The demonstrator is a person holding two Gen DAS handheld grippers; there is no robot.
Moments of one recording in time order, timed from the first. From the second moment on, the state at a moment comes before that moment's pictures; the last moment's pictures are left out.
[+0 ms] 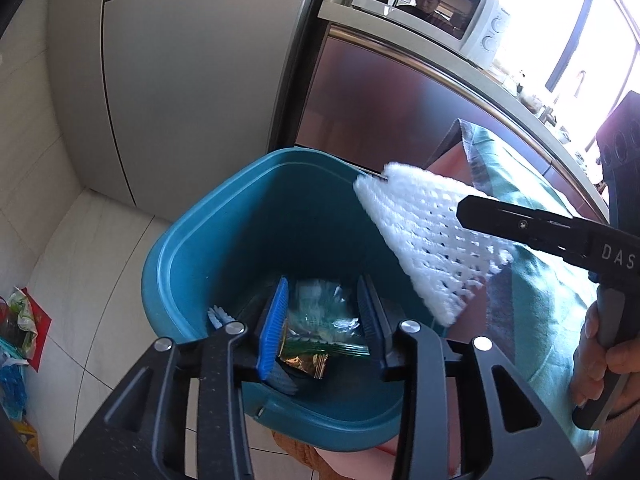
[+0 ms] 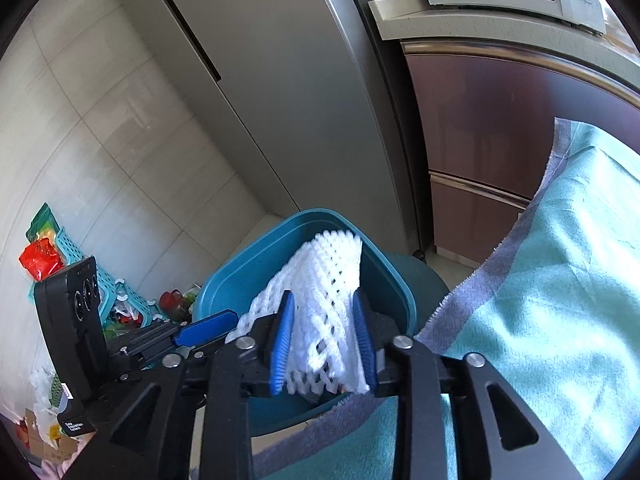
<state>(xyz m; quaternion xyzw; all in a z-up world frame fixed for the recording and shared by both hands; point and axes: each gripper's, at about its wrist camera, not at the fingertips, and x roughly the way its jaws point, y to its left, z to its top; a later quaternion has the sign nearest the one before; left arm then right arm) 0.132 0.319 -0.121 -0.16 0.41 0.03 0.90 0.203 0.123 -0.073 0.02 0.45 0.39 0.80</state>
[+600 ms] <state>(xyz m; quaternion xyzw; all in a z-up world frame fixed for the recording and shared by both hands) 0.112 0.306 -0.094 -0.15 0.37 0.02 0.91 0.190 0.089 -0.057 0.04 0.42 0.41 0.81</state>
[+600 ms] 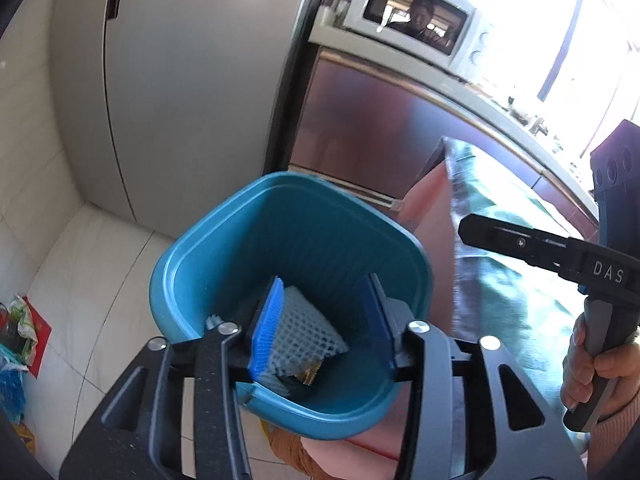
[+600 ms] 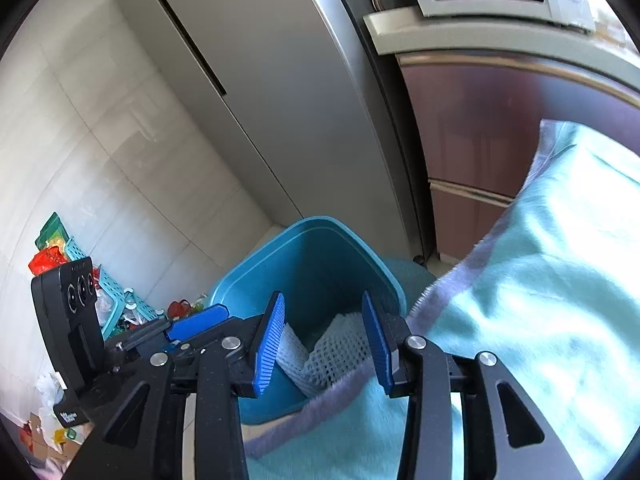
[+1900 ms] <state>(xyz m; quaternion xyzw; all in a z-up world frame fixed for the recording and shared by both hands) 0.132 -0.109 -0.051 0.06 0.36 -0.34 0.86 -0.003 -0.318 -0.056 0.17 0.32 0.09 0.93</state>
